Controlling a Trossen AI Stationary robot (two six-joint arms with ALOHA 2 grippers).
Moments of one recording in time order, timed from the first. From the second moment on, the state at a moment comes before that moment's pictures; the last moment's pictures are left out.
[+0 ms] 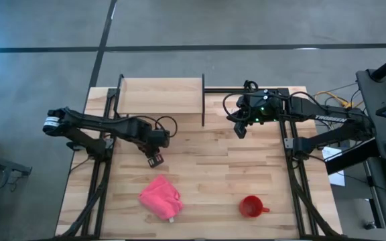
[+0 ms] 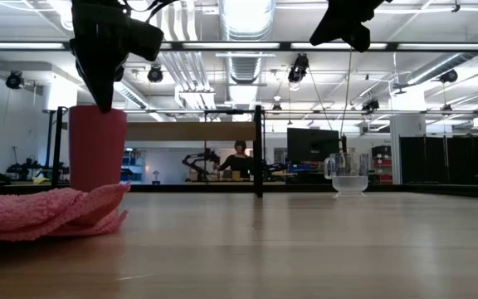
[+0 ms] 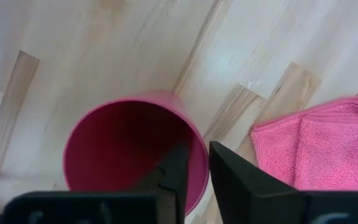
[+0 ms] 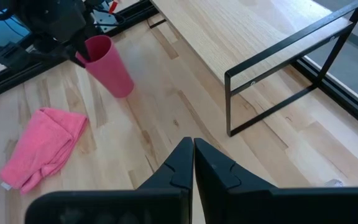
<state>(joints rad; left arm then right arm) -0.07 1.39 1.16 -1.13 -0.06 -0.56 -0.15 1.16 1.16 -0.65 0.08 0.34</state>
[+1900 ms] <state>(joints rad) 0.55 1.32 1.79 -1.57 -0.30 -0.27 -0.15 1.16 1.16 -0.65 0.08 0.34</state>
